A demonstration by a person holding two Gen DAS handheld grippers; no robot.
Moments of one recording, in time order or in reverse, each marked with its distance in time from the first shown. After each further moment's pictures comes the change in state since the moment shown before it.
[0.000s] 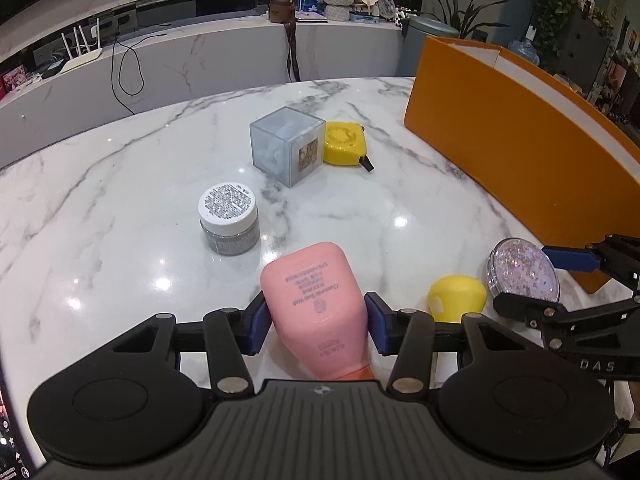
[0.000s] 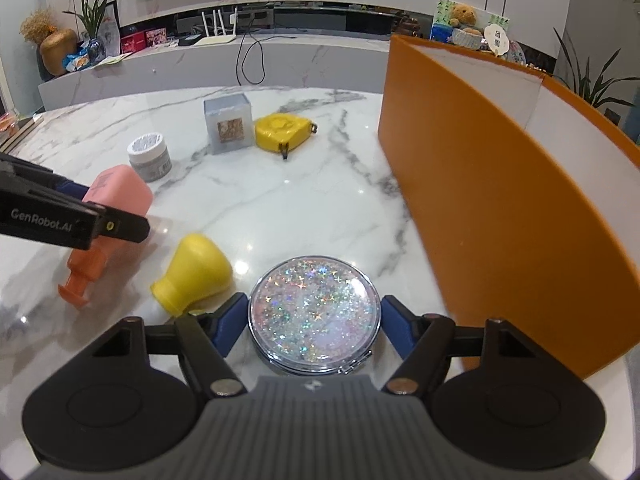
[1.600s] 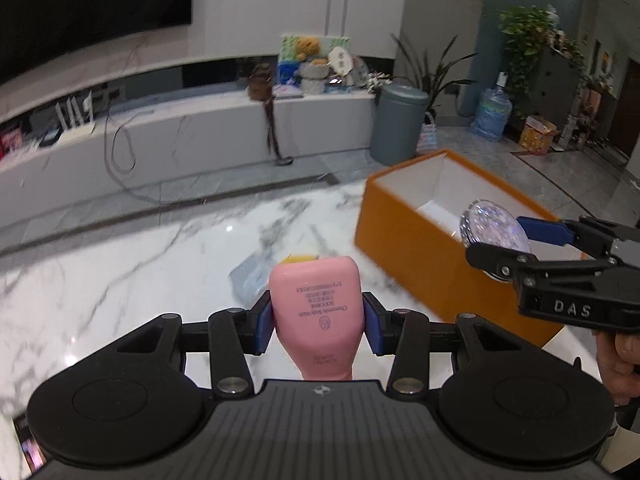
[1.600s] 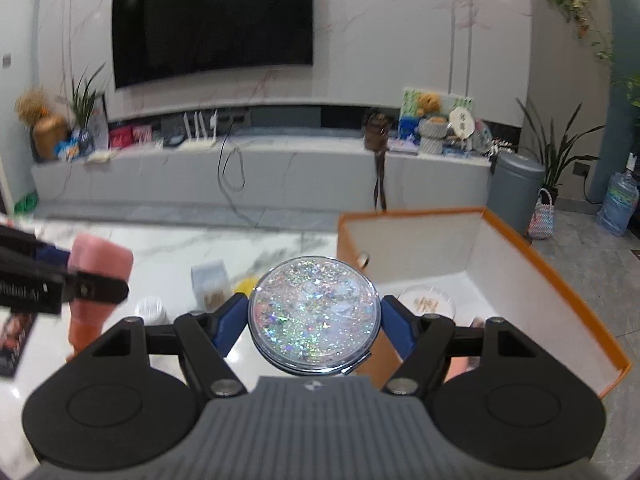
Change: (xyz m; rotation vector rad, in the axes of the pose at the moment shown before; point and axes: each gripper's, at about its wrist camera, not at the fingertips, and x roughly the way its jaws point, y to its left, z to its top) left arm -0.091 -0.047 0.085 0.063 -0.174 -0.028; right arm -0.093 -0.035 0.081 0.071 -0.287 -0.036
